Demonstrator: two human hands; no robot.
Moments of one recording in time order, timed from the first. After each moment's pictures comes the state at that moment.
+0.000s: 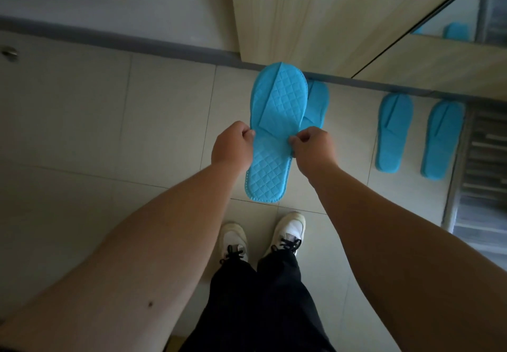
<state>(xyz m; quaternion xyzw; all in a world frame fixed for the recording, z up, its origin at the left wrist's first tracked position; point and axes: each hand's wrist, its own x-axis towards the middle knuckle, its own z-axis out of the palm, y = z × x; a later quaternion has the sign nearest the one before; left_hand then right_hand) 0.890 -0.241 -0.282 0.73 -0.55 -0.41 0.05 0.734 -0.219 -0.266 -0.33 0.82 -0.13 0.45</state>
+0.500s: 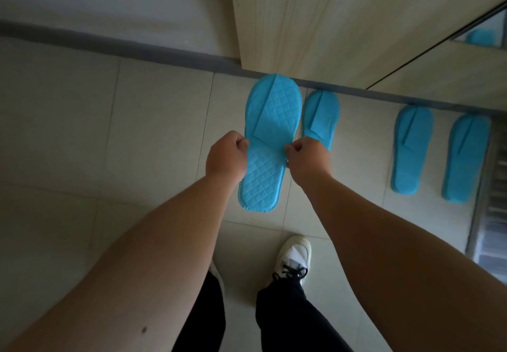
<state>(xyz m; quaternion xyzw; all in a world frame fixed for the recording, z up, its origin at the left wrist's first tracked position) 0.900 -0.278 -0.362 0.74 -0.53 -0.40 0.04 0.742 -0.258 -0.352 -0.36 0.82 -0.07 0.45</state>
